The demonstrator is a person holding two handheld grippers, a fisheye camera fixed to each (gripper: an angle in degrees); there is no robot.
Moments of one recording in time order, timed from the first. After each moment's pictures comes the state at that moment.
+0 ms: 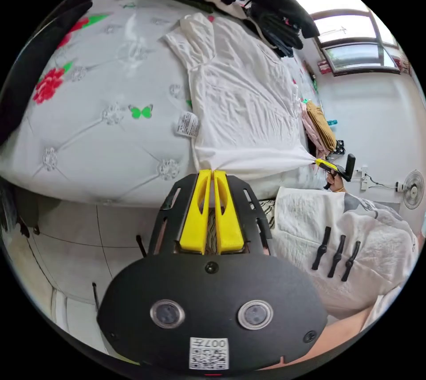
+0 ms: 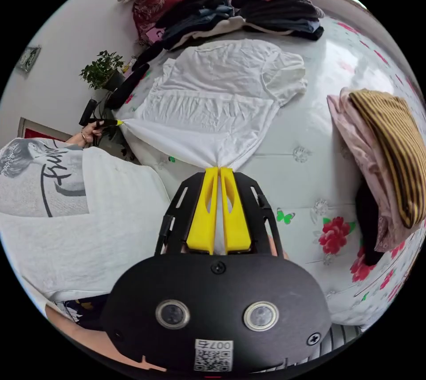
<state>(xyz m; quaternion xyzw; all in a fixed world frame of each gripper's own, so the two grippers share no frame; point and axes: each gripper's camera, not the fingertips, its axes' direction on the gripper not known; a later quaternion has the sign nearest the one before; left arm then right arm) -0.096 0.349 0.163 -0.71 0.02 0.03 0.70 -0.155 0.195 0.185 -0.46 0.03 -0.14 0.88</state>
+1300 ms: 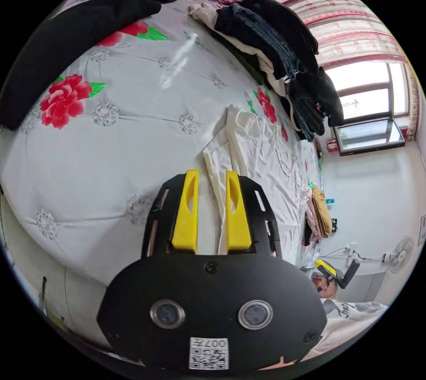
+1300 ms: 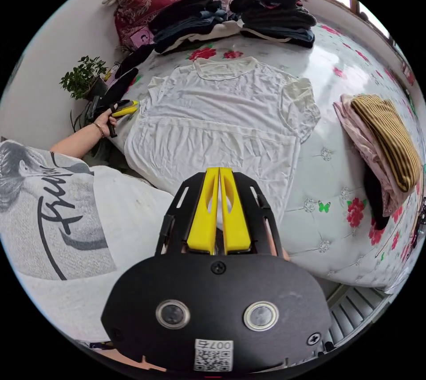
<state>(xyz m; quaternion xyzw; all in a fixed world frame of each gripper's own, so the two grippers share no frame) -0.199 0.319 0.259 -0.56 -0.06 -0.08 0.83 -0.315 0.229 0.196 -0.41 0.12 -0.13 0.89</state>
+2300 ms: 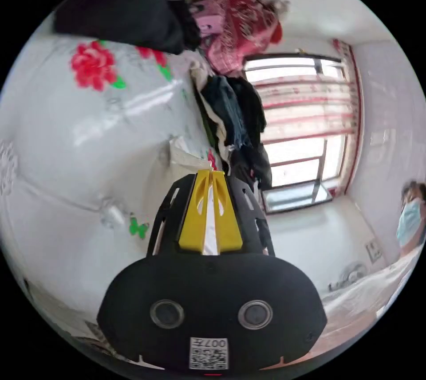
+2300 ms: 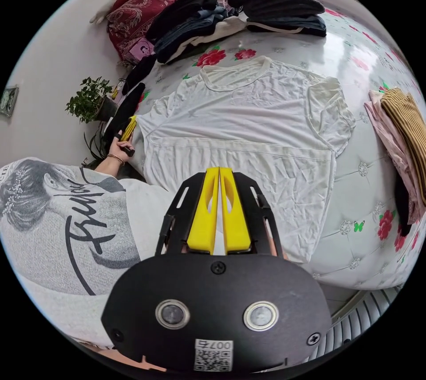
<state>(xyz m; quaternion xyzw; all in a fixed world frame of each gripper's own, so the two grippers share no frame) -0.222 0.297 0.187 -0.36 0.12 -0.23 0.90 -0.280 0.220 0.256 -0.42 0.06 -0.04 0.91</state>
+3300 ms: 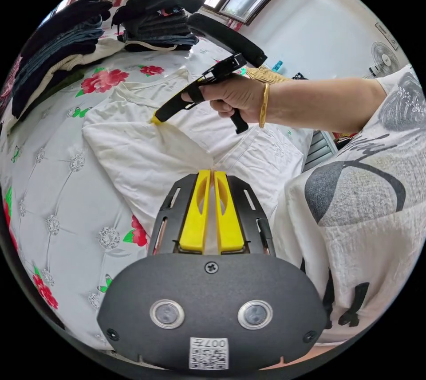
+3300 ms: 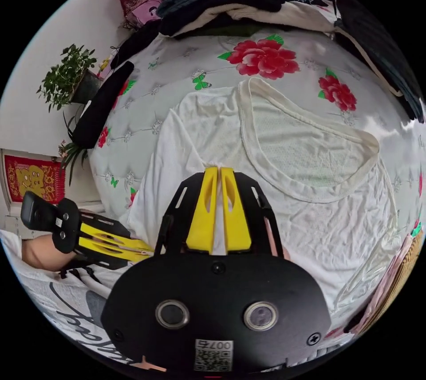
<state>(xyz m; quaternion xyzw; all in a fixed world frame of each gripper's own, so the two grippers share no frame) 0.055 0.449 0.220 -0.65 0.26 0.27 0.67 -0.303 0.227 0.561 -0.49 0.05 -0.17 0.85</state>
